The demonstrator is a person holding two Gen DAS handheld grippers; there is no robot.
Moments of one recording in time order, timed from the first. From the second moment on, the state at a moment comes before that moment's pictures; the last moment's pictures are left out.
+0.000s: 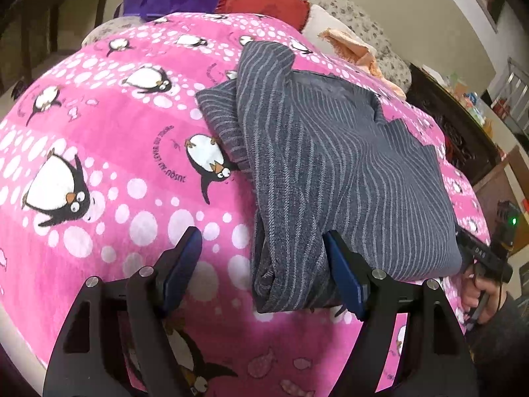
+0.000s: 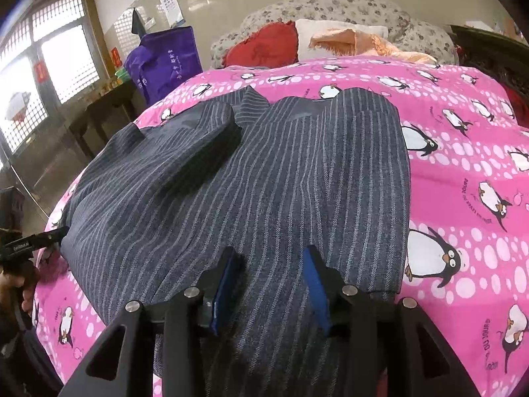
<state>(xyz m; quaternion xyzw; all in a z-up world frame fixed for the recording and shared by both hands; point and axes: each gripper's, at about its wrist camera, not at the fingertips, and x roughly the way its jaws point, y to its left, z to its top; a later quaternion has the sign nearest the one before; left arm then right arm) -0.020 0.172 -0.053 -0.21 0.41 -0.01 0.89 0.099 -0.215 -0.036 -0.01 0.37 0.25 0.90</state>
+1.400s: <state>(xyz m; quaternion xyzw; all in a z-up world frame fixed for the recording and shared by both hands) 0.070 0.226 -0.049 -0.28 0.43 -0.05 0.86 0.093 -0.196 -0.036 -0.06 0.37 0.24 0.90</state>
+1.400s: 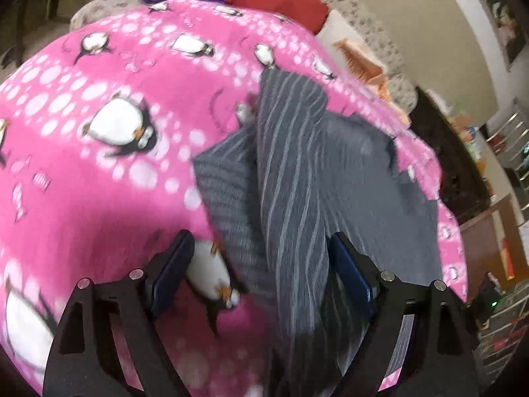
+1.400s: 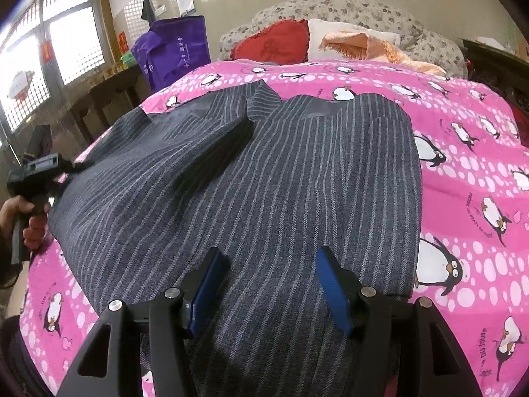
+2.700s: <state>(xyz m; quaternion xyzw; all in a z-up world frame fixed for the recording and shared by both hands) 0.105 0.206 -0.047 -0.22 0.44 -0.16 0.85 0.085 -0.189 -0.039 -0.08 0.34 0.22 0.91</state>
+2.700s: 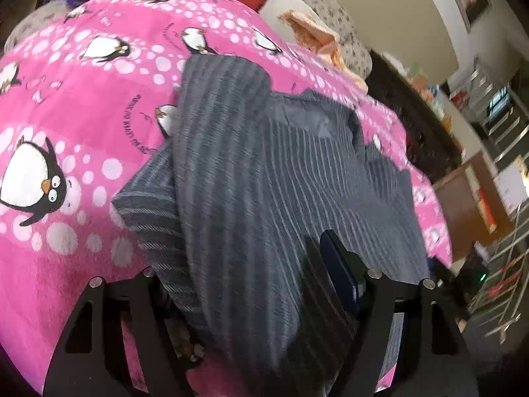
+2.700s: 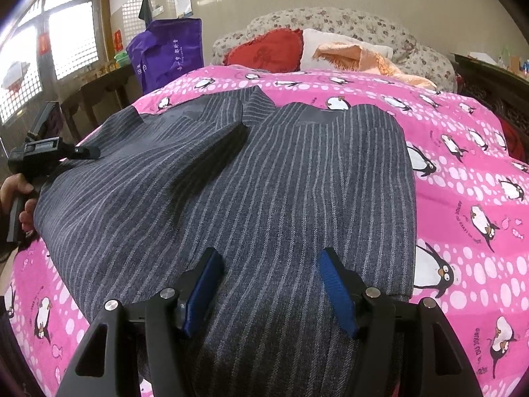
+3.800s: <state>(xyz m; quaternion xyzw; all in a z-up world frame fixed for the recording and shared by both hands) 0.144 0.100 0.050 -0.28 0.45 -0.25 0.81 0.017 -0.332 -0.043 0.00 0.36 0.00 0.93</state>
